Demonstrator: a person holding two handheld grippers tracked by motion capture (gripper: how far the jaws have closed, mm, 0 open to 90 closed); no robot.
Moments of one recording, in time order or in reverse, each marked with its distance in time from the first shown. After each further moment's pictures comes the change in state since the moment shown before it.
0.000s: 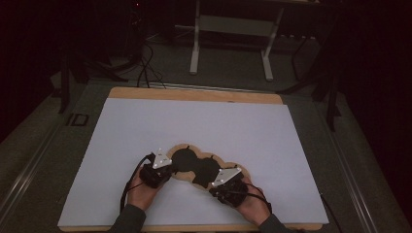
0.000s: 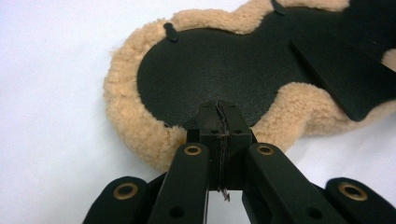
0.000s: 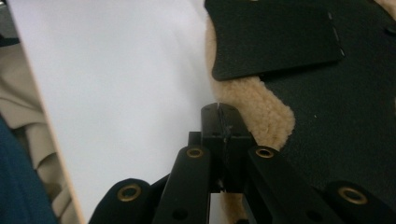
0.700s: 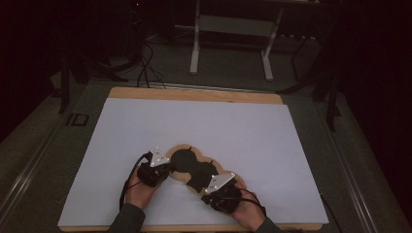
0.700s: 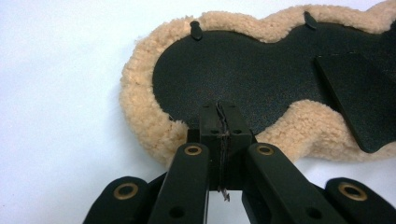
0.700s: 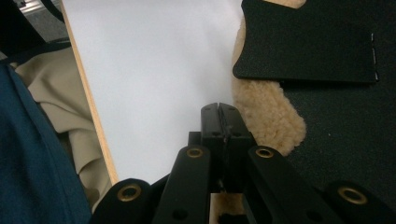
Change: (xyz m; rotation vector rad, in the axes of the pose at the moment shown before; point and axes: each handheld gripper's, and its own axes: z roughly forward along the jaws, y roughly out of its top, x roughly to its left) left arm 0.007 -0.001 -0.003 0.001 0.019 -0.016; right arm 0.021 0.007 0.005 -0.016 0.083 -0.032
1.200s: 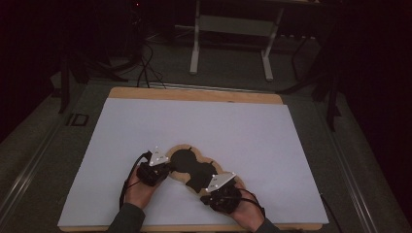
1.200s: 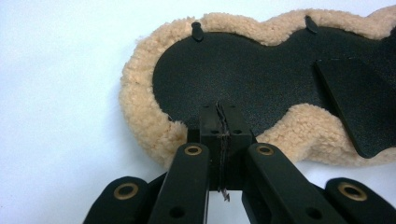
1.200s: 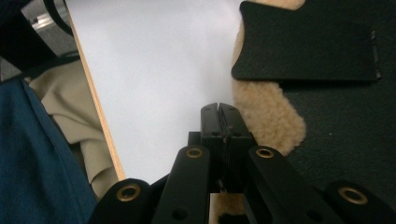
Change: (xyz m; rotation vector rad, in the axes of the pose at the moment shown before) left arm 0.003 0.000 0.000 -0.004 -0.012 -0.010; right arm 0.001 0.000 0.001 -0.024 0.027 0.051
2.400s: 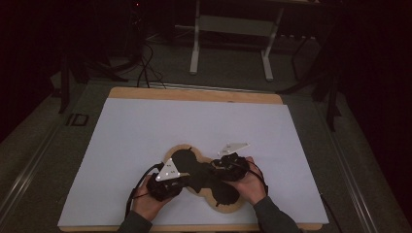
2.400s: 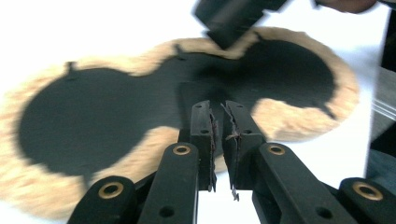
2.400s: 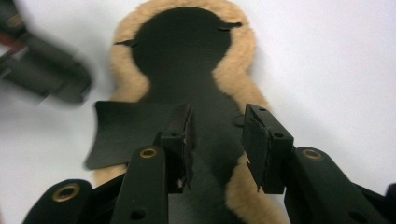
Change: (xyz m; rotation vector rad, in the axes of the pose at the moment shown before) left arm -0.044 0.008 -0.017 -0.071 -0.205 0.085; right arm -0.064 0.030 -0.025 -0.128 -0.173 0.178
